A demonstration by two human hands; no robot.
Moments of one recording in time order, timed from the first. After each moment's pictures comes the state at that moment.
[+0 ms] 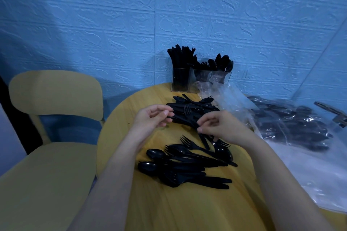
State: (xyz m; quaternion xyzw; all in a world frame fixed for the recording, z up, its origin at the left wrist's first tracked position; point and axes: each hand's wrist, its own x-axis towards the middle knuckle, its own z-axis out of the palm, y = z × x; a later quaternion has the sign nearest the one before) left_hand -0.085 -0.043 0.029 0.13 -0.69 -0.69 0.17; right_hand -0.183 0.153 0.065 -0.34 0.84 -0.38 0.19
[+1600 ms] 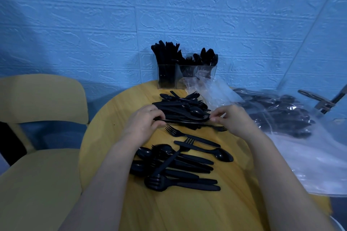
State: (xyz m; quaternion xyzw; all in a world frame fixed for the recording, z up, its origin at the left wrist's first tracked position) left_hand -0.112 -0.042 0.013 0.05 -0.96 -0.20 0.19; right_hand -0.219 0.194 0.048 -0.25 0.92 -0.30 0.05
